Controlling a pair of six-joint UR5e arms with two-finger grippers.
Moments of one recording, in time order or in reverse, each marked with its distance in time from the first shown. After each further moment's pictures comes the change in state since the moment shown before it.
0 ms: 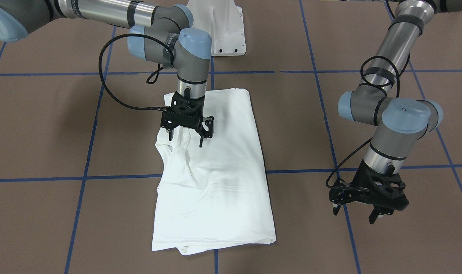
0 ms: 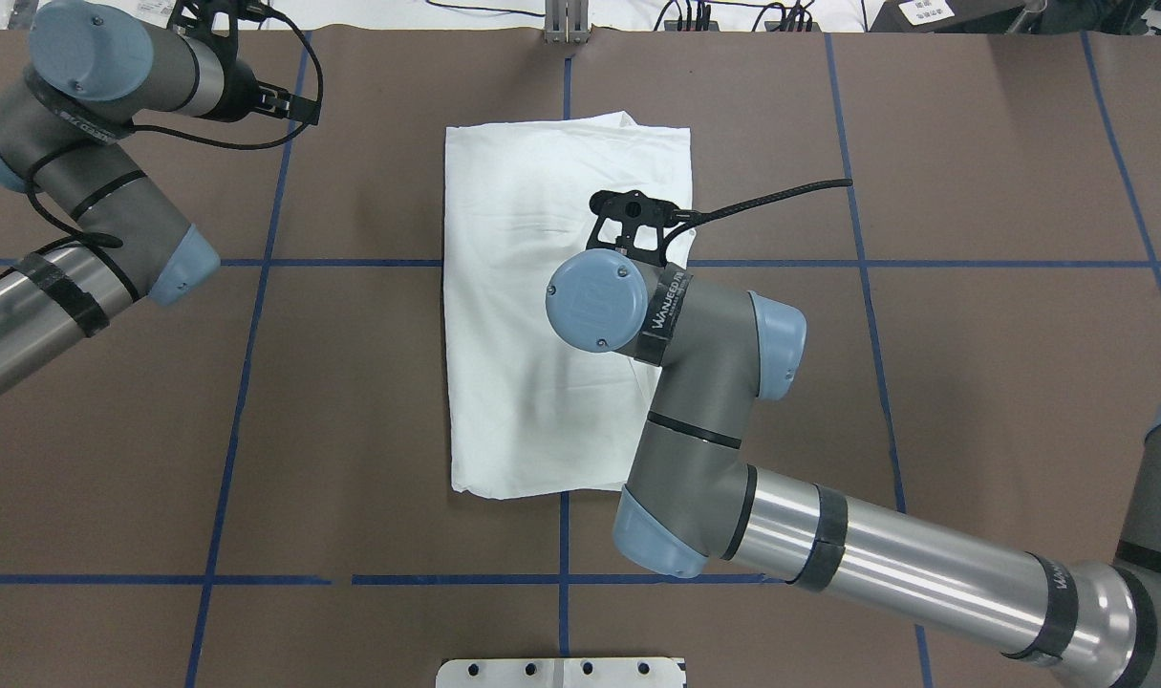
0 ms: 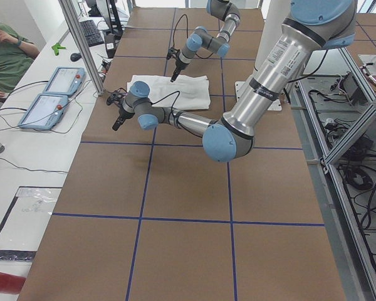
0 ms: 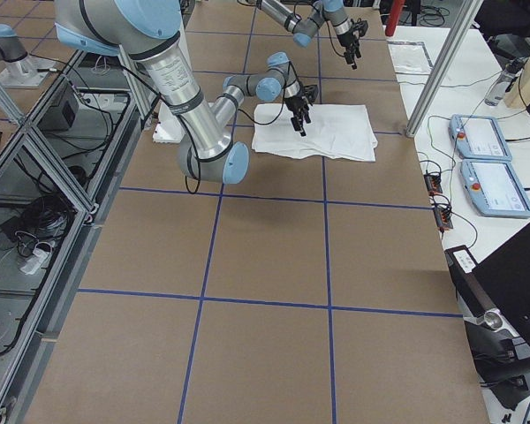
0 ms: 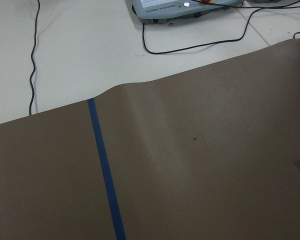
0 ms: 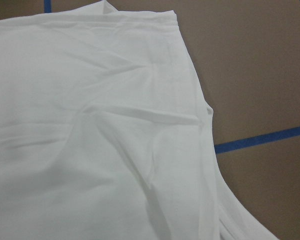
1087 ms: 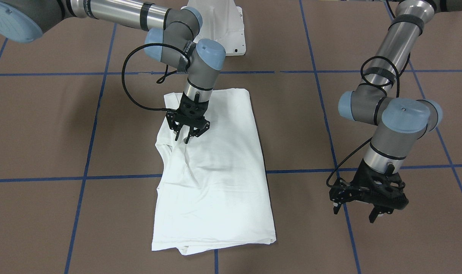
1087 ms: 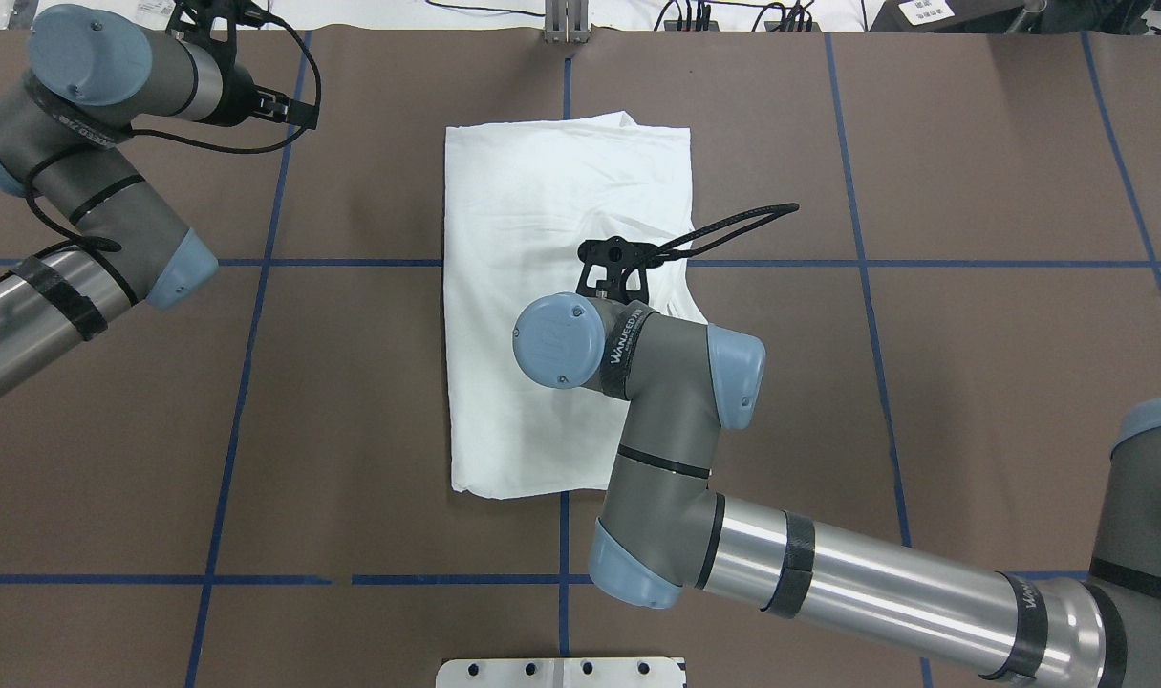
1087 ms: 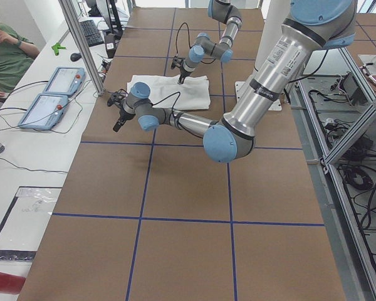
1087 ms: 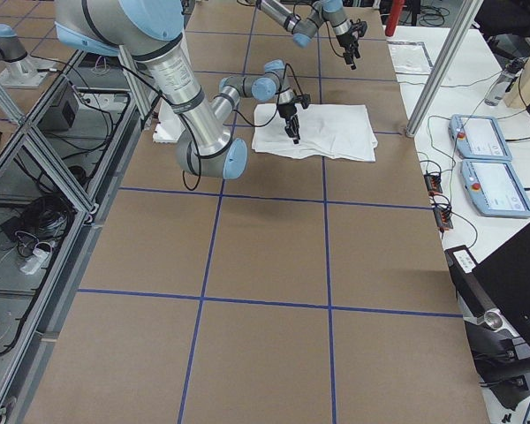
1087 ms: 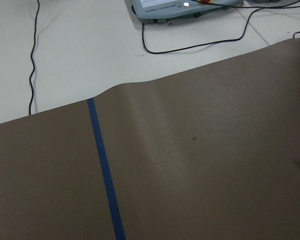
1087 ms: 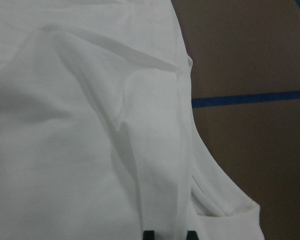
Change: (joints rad) left arm 0.003 0.008 -0.001 -0.002 0.000 -0.004; right arm -0.049 0.020 -0.040 -0.145 -0.013 -0.031
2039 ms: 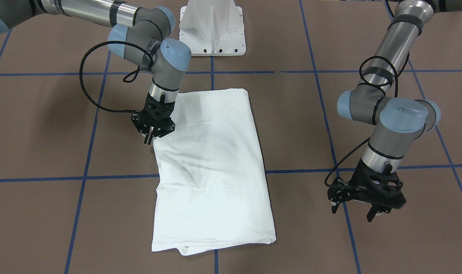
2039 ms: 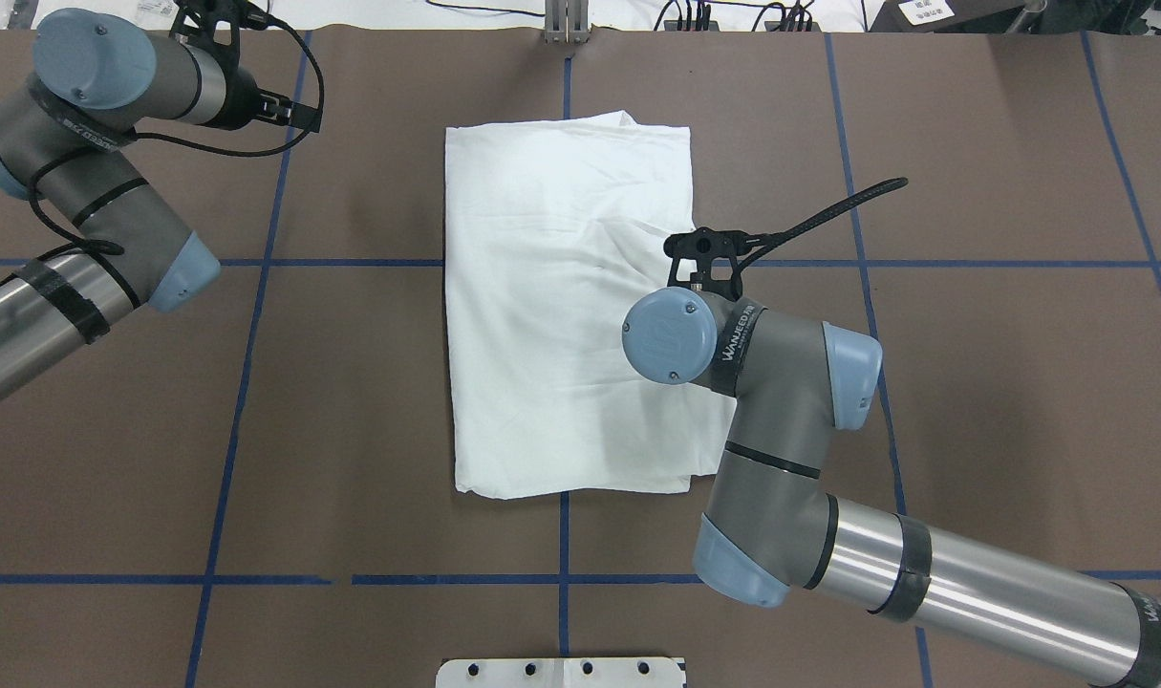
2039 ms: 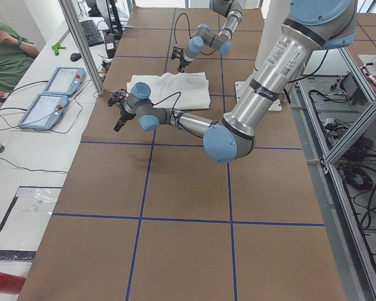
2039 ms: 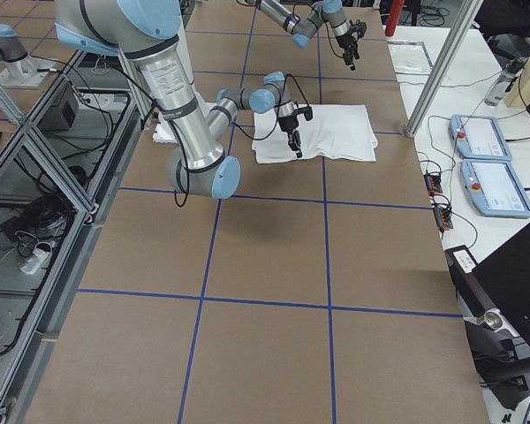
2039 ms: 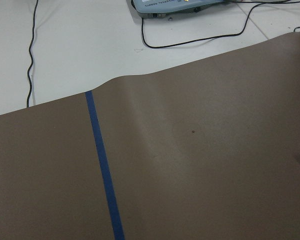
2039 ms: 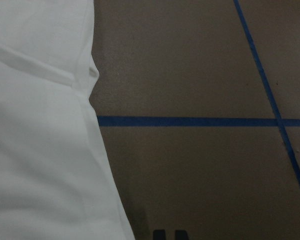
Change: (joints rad) left arm 0.005 0.000 0.000 -0.001 0.000 -0.009; right arm 0.043 -0.195 0.185 -0.030 -0.021 -0.133
